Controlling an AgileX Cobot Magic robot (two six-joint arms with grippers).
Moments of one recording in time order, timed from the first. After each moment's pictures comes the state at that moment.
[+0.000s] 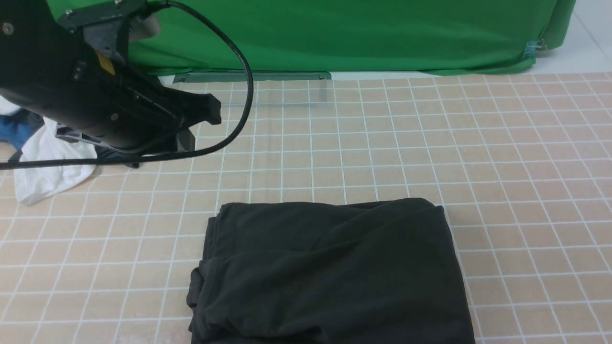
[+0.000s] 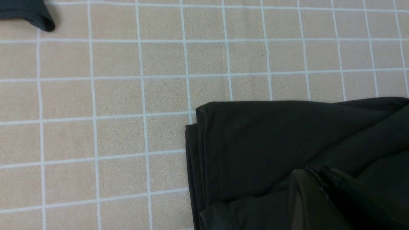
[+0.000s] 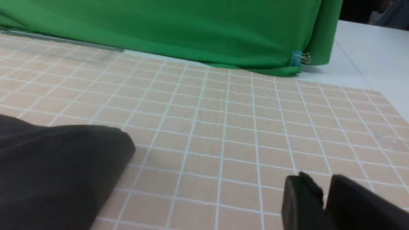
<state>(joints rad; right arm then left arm) 0.10 0.02 0.01 -0.22 0.22 0.19 -0.34 1.36 -1.19 -0.06 0.87 -0.23</state>
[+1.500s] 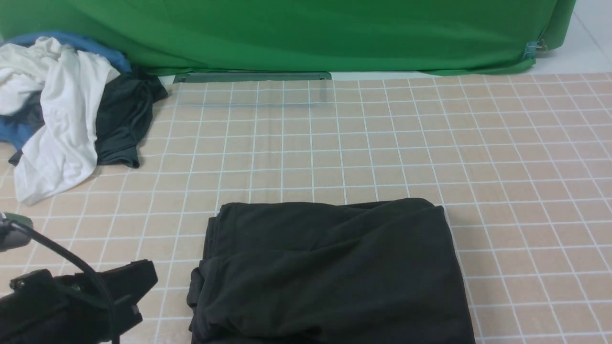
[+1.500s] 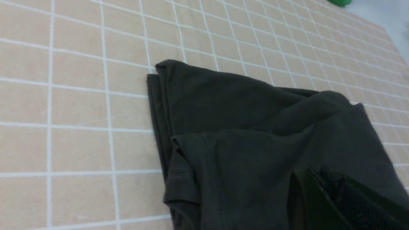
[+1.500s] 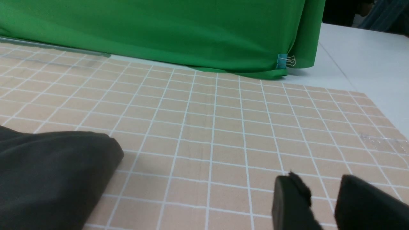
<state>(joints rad) 0.07 0.00 0.01 -0.22 0.23 0.19 -0.34 0.56 -0.32 -0.38 0.33 -0.02</state>
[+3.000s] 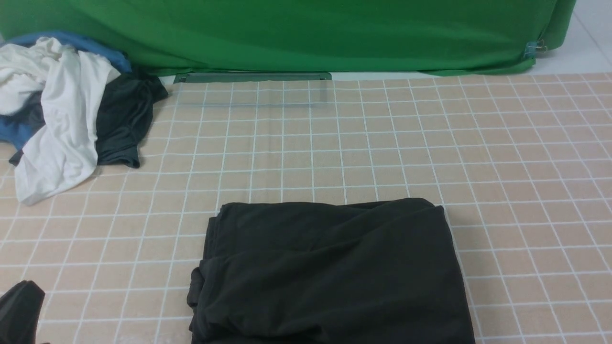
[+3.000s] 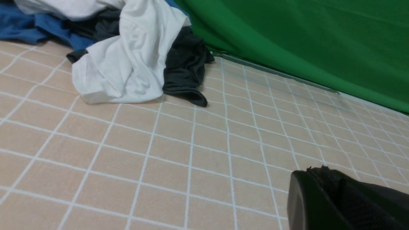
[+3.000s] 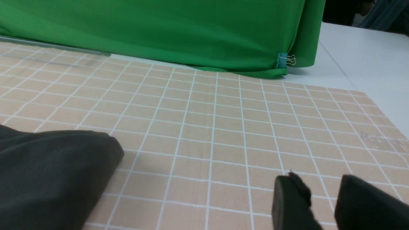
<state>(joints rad) 0.07 0.00 0.01 -0.22 0.23 0.19 0.01 0.00 0.00 0.01 0.22 -0.25</state>
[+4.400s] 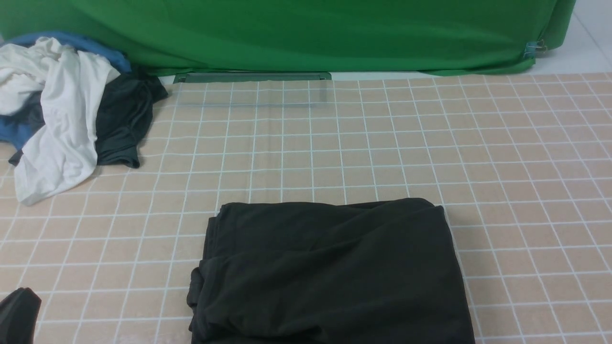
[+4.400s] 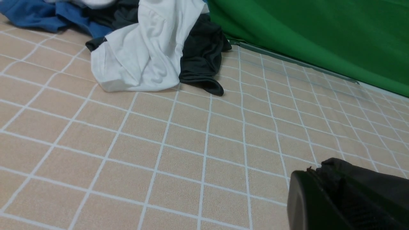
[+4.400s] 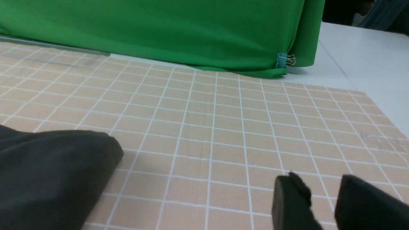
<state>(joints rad) 0.07 0.00 0.01 -0.22 0.23 0.19 0.03 0.00 0.00 0.01 0.25 -0.22</state>
